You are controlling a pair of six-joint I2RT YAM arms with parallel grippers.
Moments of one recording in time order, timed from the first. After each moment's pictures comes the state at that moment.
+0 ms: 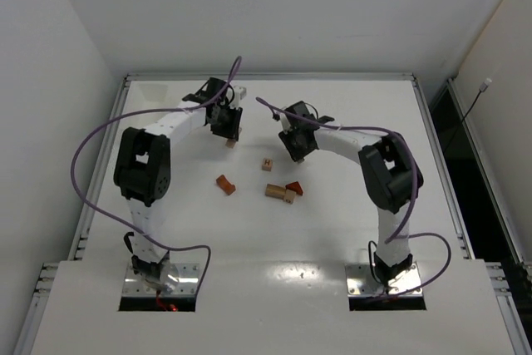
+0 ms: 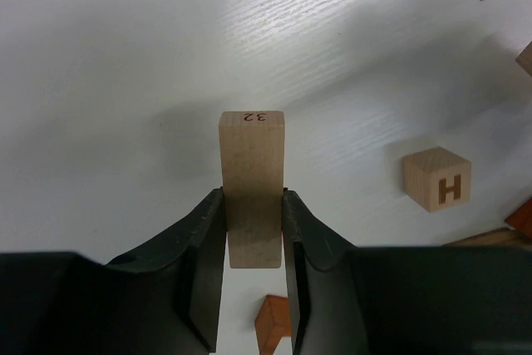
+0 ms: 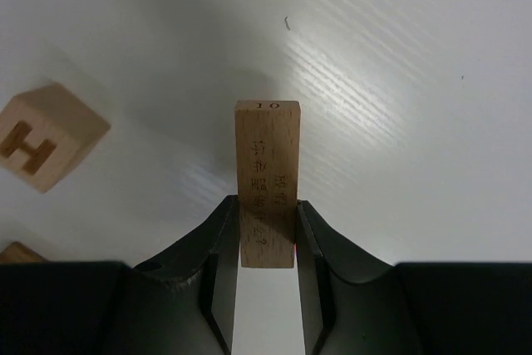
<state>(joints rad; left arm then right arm) -0.30 1.97 1.54 -0.57 0.18 -0.02 0.52 1.97 1.31 -0.38 0.07 -0.09</state>
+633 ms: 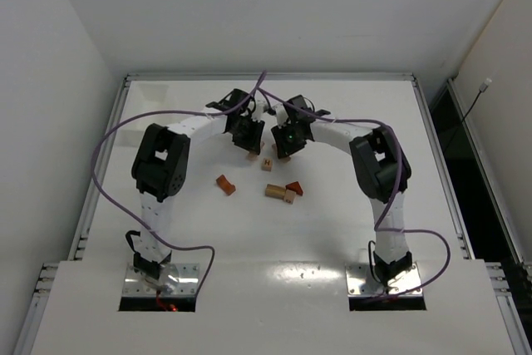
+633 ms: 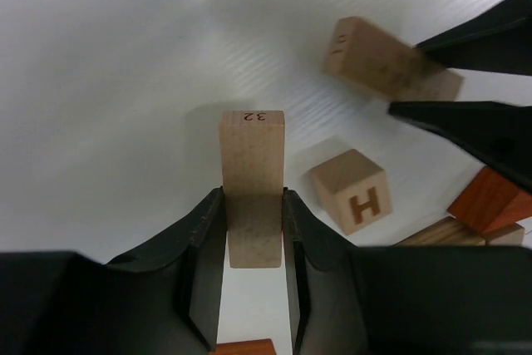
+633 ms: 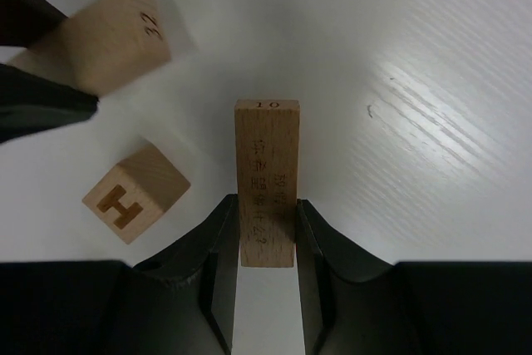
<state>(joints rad) -0.41 2.10 1.57 -0.54 0.30 -0.04 0.48 2.12 1.47 -0.39 -0.20 -0.04</state>
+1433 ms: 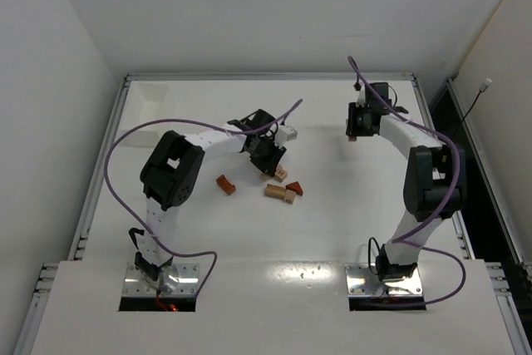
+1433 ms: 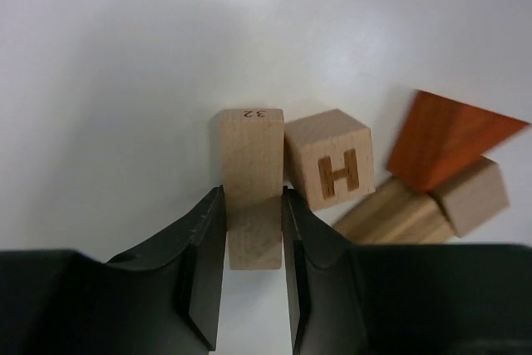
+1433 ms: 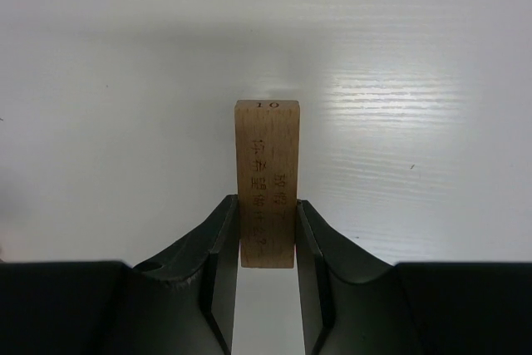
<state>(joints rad) -0.58 2.08 1.47 -0.48 0.32 0.13 0.05 1.79 1.22 -0.33 -0.04 0.05</state>
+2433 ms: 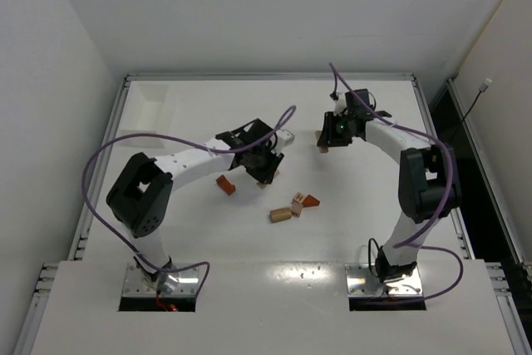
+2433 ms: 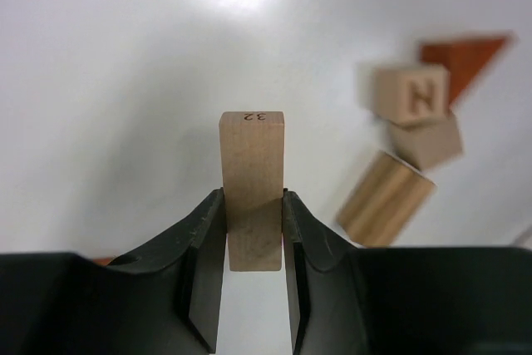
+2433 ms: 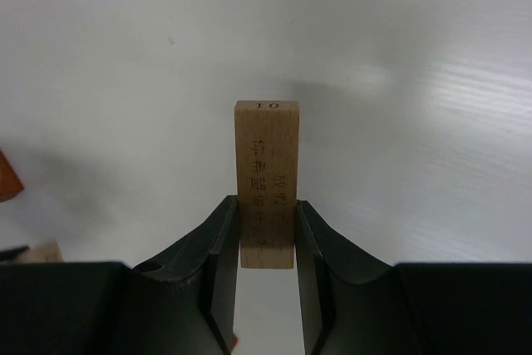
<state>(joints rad) -0.74 1.75 1.22 -0.49 0.20 0.01 0.13 1.80 1.20 -0.34 -0.32 0.13</state>
